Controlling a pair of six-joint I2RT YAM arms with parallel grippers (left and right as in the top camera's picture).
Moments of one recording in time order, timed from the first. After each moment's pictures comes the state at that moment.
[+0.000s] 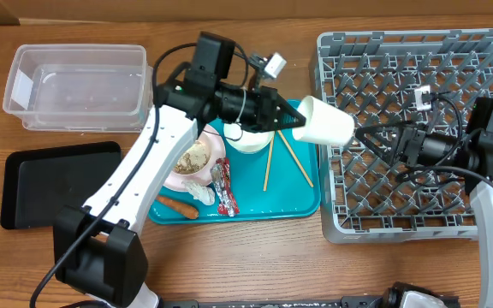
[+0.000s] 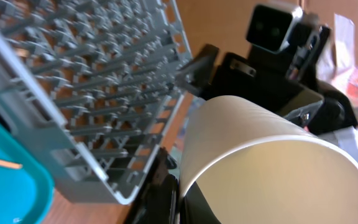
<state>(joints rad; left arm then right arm) -0.41 1.77 1.53 -0.61 1.15 -0.46 -0.28 1.30 1.05 -0.79 -1.31 -0.12</state>
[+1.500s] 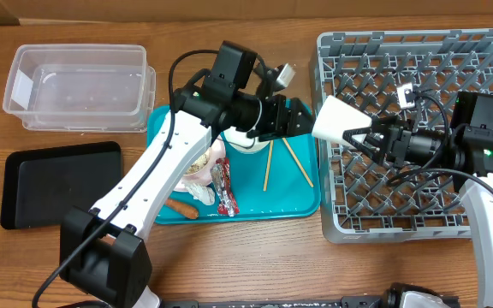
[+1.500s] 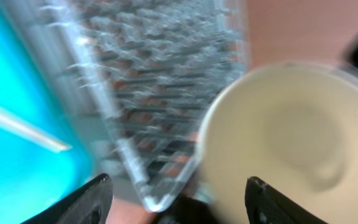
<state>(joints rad) -0.47 1.77 1.53 -0.70 0.83 -0.53 -0.20 1.31 1.05 -0.73 -1.22 -0.13</state>
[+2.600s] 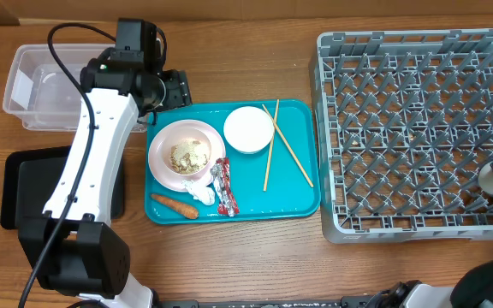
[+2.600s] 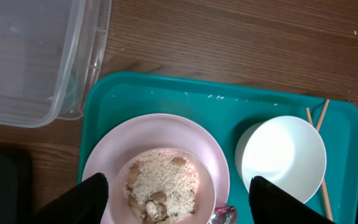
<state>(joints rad) -0.11 1.77 1.65 -1.01 0.05 -0.32 -0.73 1.55 1.39 -1.20 -0.02 0.24</state>
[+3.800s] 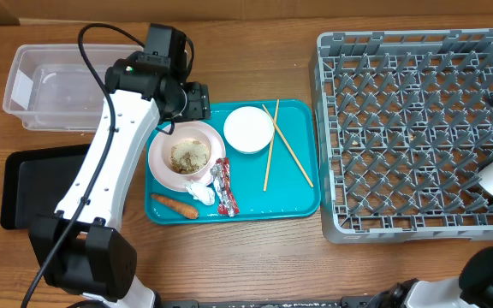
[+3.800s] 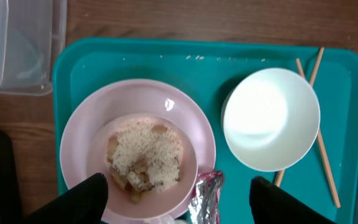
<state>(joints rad) -0.21 1.77 1.66 -1.10 0.03 -0.31 -0.62 1.65 1.69 -1.17 -0.46 0.18</state>
